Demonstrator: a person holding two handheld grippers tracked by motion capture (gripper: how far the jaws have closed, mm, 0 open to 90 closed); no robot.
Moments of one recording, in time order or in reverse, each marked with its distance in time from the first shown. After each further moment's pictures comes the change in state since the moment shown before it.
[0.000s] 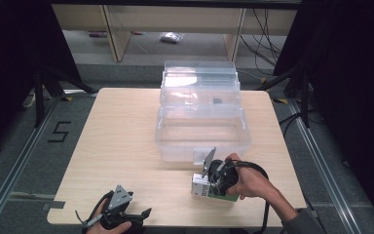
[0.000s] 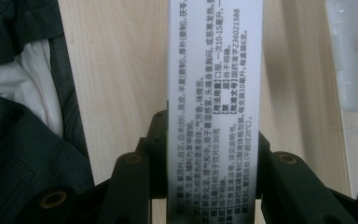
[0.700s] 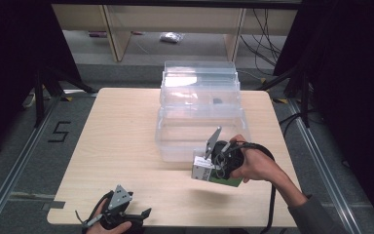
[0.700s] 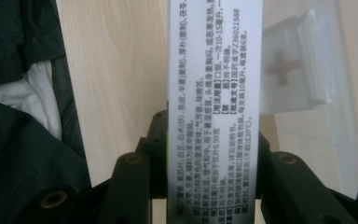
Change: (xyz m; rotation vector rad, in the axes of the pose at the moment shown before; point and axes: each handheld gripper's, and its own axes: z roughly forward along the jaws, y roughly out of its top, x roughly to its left) left arm 0.000 0.000 0.000 -0.007 -0.001 -0.001; right arm -0.021 0.010 -0.055 -0.049 -0.024 0.005
